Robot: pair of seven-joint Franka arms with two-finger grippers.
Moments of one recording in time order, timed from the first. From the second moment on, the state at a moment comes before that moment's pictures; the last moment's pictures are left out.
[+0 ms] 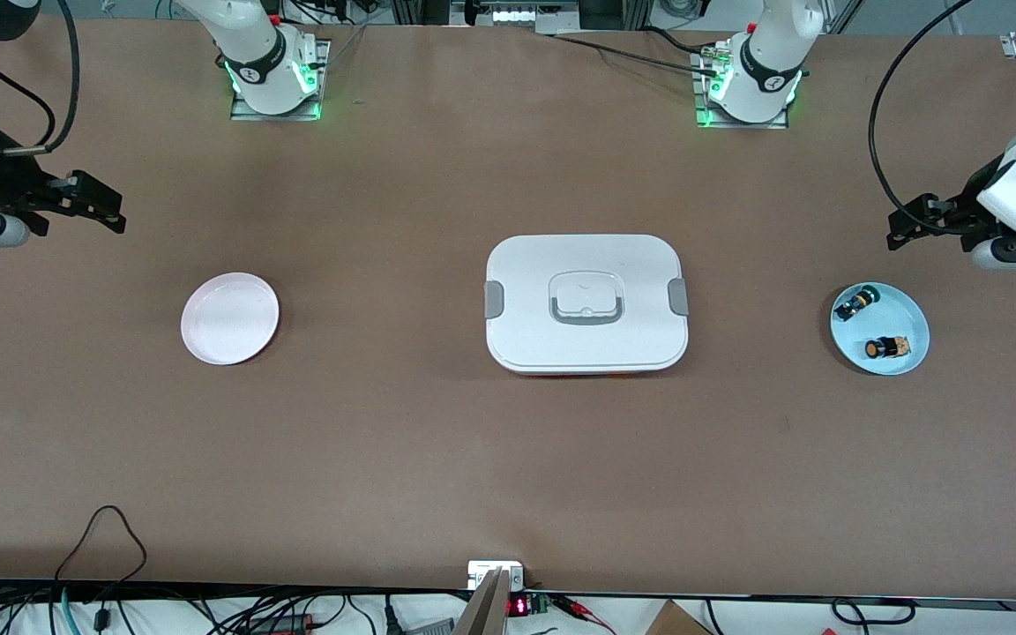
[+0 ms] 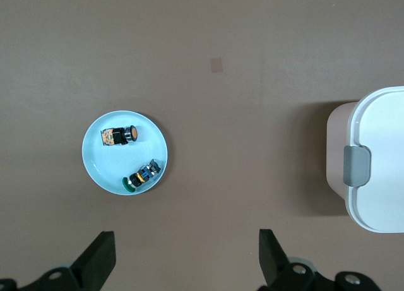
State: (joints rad) left arm 0.02 -0.02 0.01 -1.76 0.01 1.72 0.03; right arm 0.09 0.01 -0.05 -1.65 -0.02 1.65 -0.01
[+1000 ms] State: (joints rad) left arm 0.16 0.11 0.03 -1.76 0.01 1.82 0.03; right arm 0.10 0.02 -0.05 -1.65 -0.02 1.64 -0.01
